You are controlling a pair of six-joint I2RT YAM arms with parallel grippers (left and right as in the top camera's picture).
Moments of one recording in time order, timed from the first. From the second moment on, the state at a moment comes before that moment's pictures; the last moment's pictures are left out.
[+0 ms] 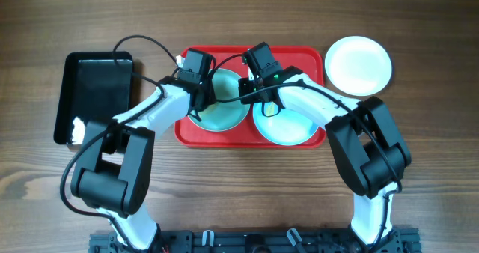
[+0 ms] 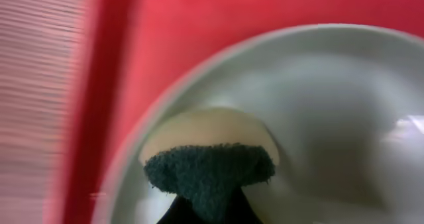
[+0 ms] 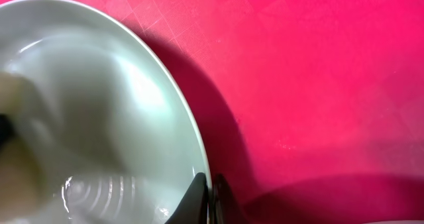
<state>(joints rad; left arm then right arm) -0.33 1.88 1.08 -0.40 -0.18 -0.48 0.54 2.06 1.33 -0.38 -0.10 0.37</state>
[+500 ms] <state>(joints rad) -0.33 1.67 1.08 -0.44 -0.25 -0.42 0.55 2.06 1.33 -0.38 -0.10 0.37</state>
